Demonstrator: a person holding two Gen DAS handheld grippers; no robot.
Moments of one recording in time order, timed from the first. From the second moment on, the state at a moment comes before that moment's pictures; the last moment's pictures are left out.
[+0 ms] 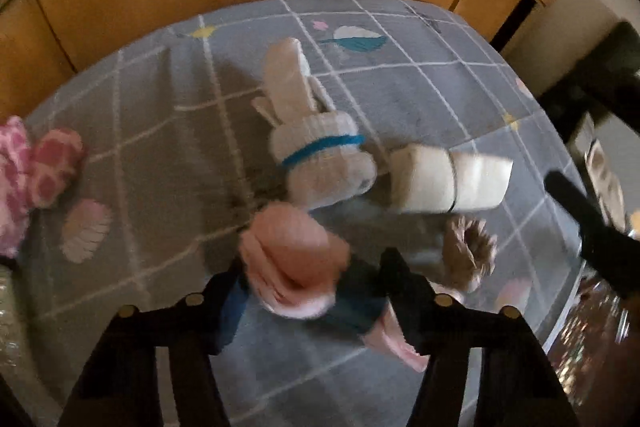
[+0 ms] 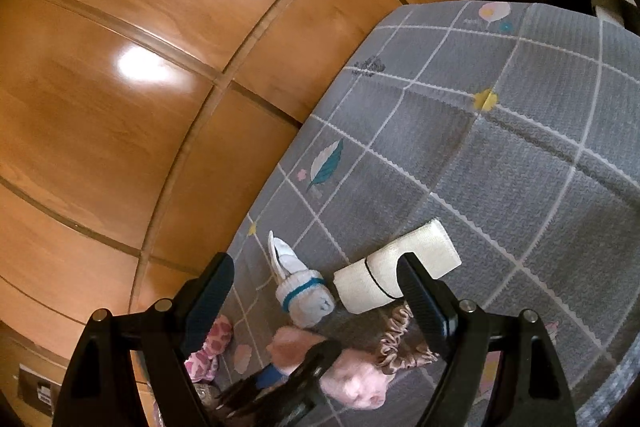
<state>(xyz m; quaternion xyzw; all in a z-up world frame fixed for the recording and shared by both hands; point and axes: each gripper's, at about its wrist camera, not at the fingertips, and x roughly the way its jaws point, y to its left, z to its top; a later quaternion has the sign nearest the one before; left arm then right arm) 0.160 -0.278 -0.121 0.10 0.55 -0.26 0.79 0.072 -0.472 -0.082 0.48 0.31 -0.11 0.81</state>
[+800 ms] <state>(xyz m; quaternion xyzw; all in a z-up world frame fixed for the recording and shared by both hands) 0.095 -0.195 -0.121 0.17 0.52 -0.28 0.79 0.089 -0.463 -0.106 0.47 0.39 -0.10 0.78</state>
